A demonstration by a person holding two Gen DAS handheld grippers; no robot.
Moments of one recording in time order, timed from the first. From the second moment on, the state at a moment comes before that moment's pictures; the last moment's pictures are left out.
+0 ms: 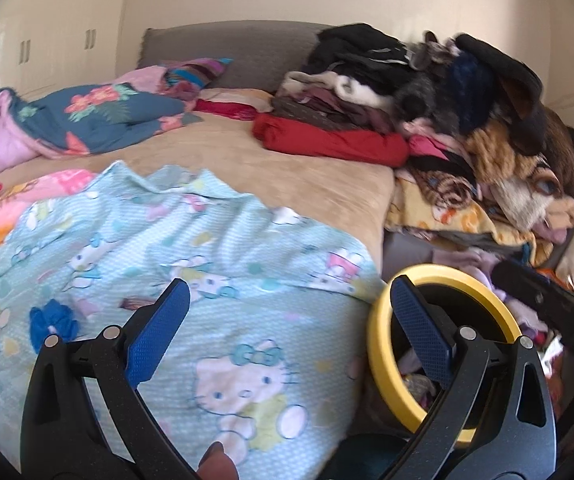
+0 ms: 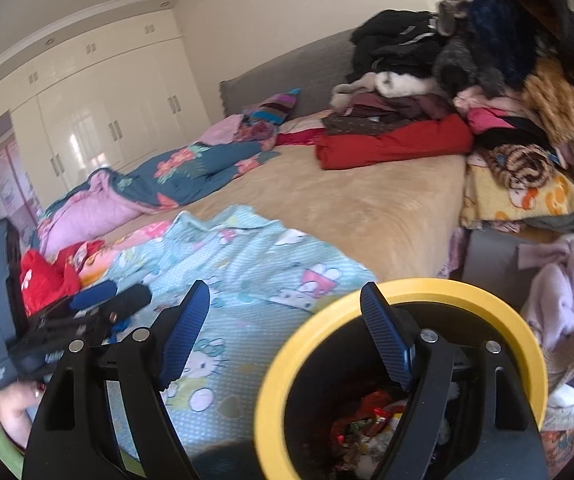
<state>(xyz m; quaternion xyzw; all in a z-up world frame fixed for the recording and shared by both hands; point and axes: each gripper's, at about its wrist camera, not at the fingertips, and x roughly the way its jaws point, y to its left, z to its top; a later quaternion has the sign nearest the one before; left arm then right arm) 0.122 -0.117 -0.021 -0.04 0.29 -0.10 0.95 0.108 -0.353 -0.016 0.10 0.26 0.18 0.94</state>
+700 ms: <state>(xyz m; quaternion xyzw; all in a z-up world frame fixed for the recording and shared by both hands) 0.141 0.020 -0.043 -0.11 0.30 0.04 0.94 0.152 -0.207 -0.040 -0.01 0.31 0.28 0.91</state>
